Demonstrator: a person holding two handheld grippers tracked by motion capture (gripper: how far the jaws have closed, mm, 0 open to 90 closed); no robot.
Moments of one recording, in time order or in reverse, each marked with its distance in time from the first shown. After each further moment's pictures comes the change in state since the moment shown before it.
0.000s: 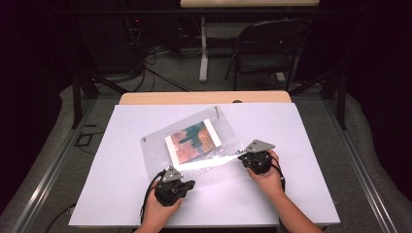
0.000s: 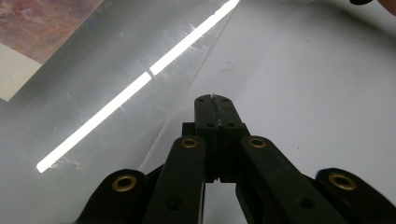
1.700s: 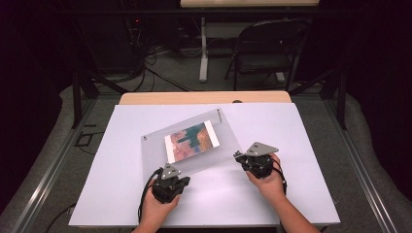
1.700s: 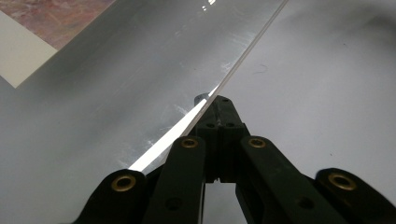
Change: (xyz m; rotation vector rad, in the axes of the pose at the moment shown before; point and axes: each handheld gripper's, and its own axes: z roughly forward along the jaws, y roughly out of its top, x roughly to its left) left arm 0.005 0.005 -0.005 0.011 0.105 -0.019; right arm 0.016 0.010 -0.023 -0.052 0.054 -0.006
